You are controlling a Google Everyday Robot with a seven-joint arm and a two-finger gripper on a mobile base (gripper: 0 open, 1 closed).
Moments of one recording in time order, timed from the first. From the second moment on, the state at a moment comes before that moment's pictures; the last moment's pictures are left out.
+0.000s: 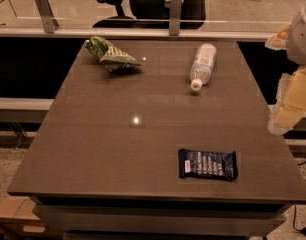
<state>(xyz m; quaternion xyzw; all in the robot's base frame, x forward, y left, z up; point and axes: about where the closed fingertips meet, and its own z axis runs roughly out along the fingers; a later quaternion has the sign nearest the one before) 0.438 -0.217 0.977 -0.60 0.78 -0.03 0.16</state>
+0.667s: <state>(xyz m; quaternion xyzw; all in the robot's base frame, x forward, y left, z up) 0.447 -0.219 0.985 -0.61 0.78 -0.04 0.17</state>
